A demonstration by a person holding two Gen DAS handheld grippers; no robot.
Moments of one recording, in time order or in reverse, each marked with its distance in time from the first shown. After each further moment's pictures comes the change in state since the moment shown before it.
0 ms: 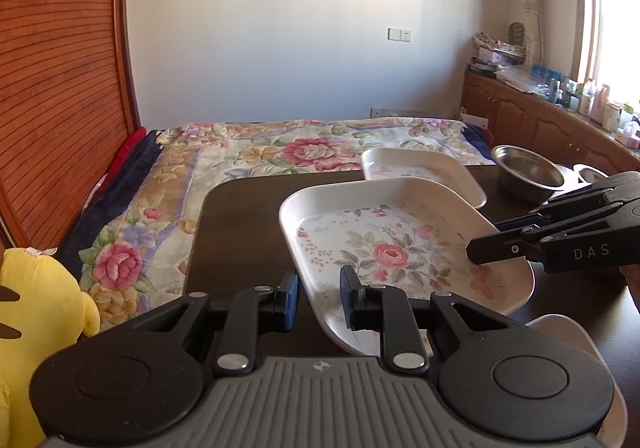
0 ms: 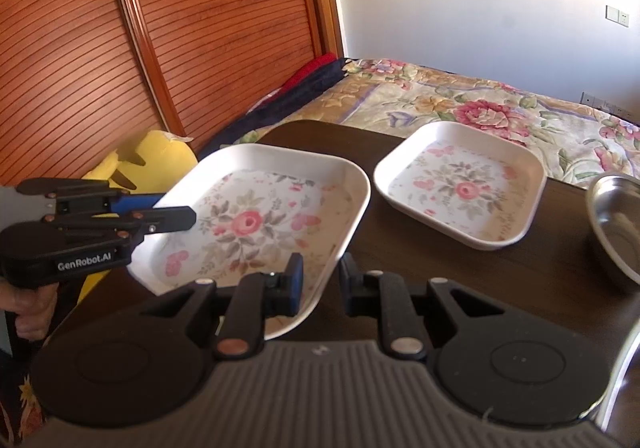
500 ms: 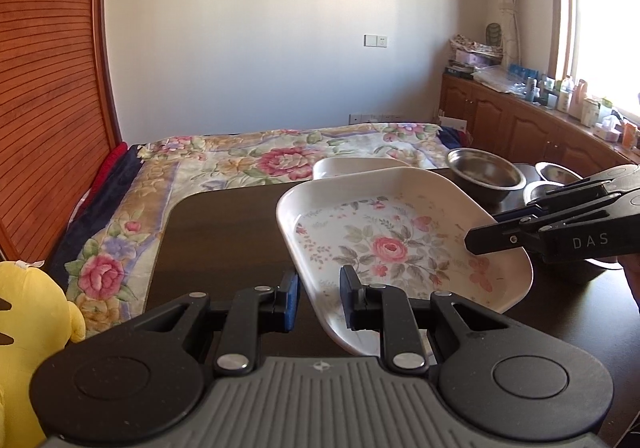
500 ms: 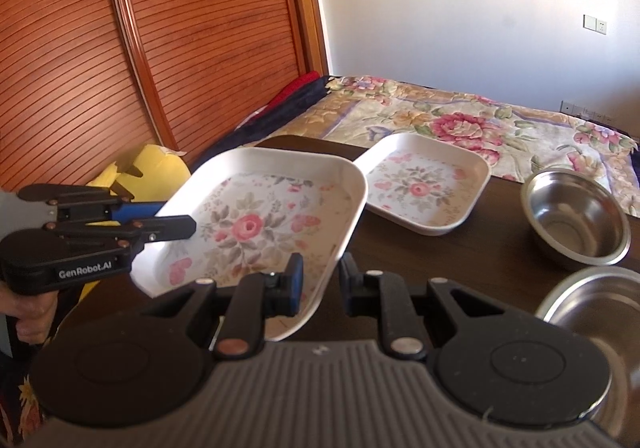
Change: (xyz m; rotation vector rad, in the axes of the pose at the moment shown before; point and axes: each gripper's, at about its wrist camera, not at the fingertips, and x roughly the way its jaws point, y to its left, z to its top) left arm -0.024 -0.040 -0.001 0.036 -0.022 -0.039; right arm -0.048 -0.014 -0.016 0.013 -0.051 -0.037
